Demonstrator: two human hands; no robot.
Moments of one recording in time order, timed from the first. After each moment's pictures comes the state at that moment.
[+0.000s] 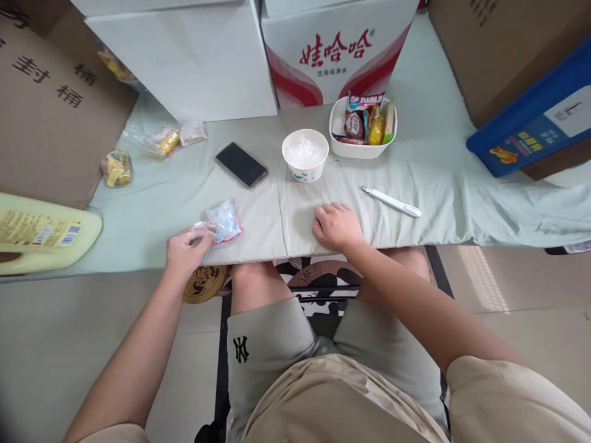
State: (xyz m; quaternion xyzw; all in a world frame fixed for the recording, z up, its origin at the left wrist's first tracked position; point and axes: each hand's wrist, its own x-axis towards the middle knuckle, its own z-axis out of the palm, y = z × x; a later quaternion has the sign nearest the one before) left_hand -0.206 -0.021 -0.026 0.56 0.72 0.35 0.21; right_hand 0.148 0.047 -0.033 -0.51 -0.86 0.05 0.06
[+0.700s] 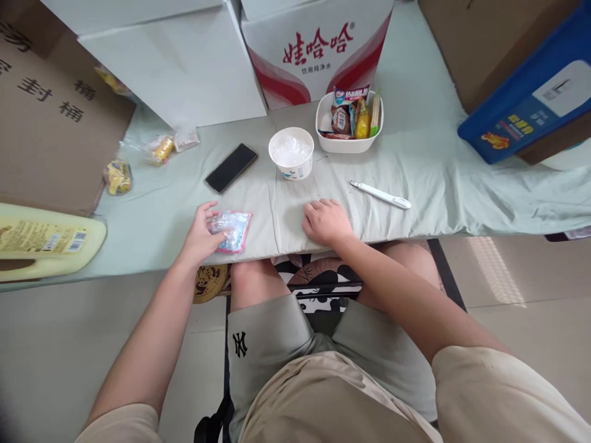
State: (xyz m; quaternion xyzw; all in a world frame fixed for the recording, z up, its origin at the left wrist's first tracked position) left_hand -0.169 0.013 -0.020 0.49 0.72 0.34 0.35; right_hand 0.150 0.050 -0.036 -0.51 -0.86 0.07 0.05
